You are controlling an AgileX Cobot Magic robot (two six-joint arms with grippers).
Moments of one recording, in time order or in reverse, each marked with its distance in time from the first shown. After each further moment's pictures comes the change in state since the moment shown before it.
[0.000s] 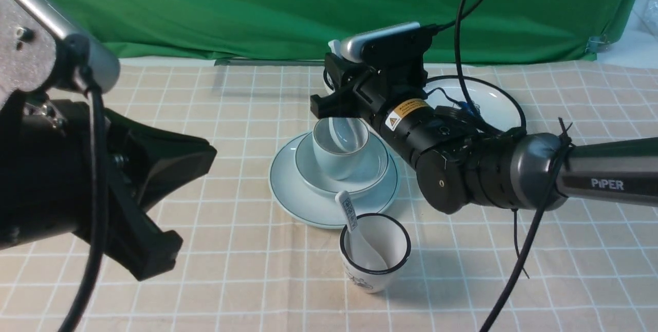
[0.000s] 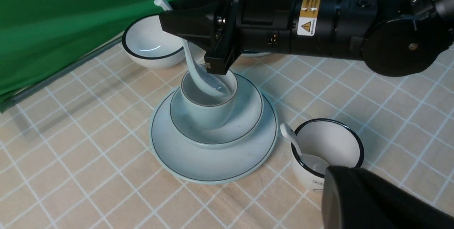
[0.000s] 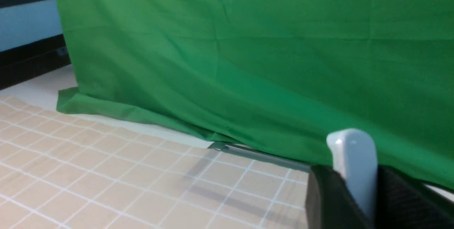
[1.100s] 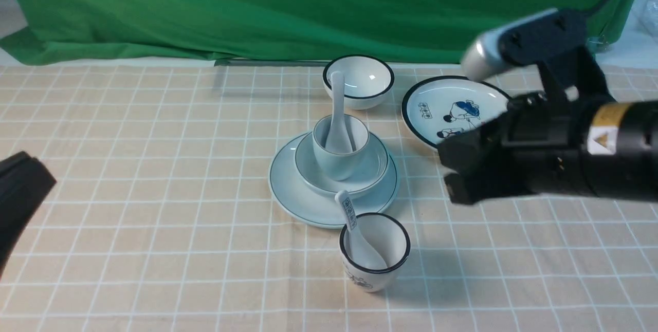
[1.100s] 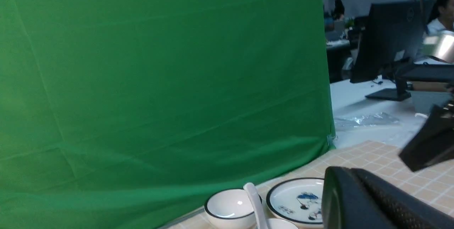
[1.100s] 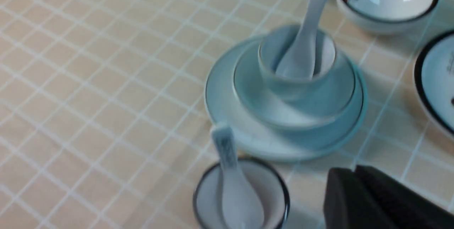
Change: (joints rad) right arm -0.001 -0.882 0.321 -0.010 1.187 -0.026; left arm 0.000 -0.615 0.534 -0.020 -0.616 0.045
